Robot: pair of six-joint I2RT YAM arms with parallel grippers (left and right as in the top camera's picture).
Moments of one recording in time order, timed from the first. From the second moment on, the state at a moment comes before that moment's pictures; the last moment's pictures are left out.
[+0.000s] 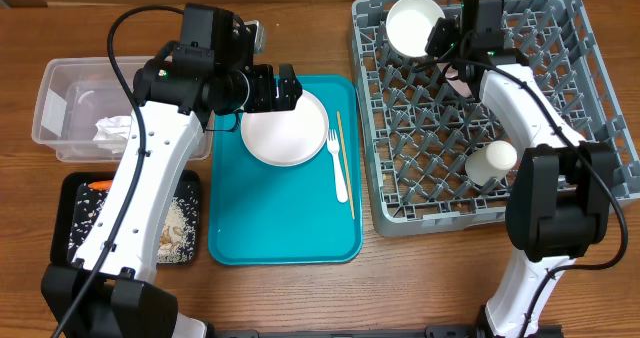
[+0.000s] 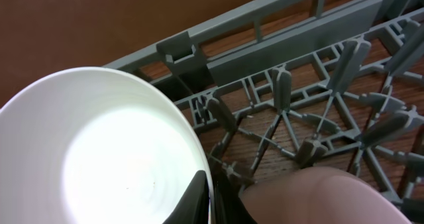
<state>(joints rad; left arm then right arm) -0.21 1.66 1.61 -0.95 0.34 -0.28 0.07 2.06 1.60 -0.25 -0.02 0.38</state>
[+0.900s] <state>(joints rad) -0.21 1.66 1.61 -0.95 0.34 -0.28 0.41 1.92 1.60 -0.21 0.98 -0.18</state>
